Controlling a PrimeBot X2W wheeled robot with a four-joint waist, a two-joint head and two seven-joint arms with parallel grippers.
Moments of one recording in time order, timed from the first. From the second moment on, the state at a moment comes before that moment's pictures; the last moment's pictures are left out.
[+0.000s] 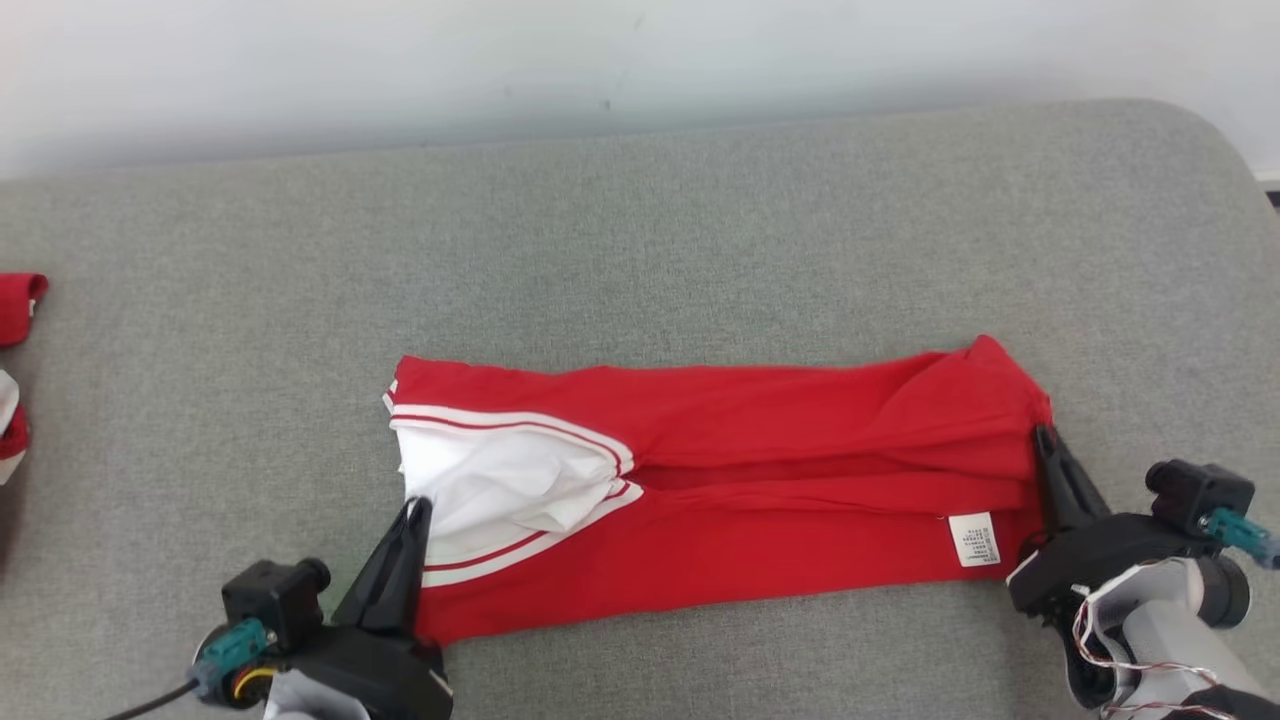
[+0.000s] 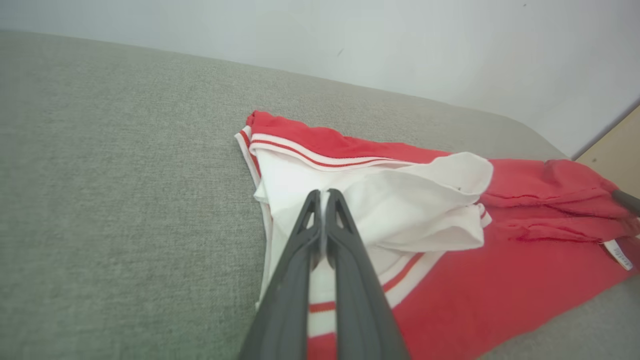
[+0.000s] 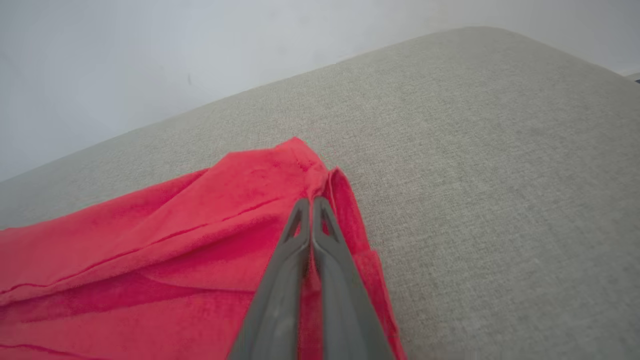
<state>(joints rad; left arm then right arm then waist) -0.30 0.31 -0.48 0.38 -0.70 -0.04 -0.26 -0.43 -0.32 0.21 0.74 0.63 0.13 -0.26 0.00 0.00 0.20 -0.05</state>
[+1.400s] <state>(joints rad) -0.01 0.05 0.08 0.17 -0.16 -0.10 -0.26 -0.57 -0.30 0.24 1.10 0.58 0.13 -0.24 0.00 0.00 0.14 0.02</state>
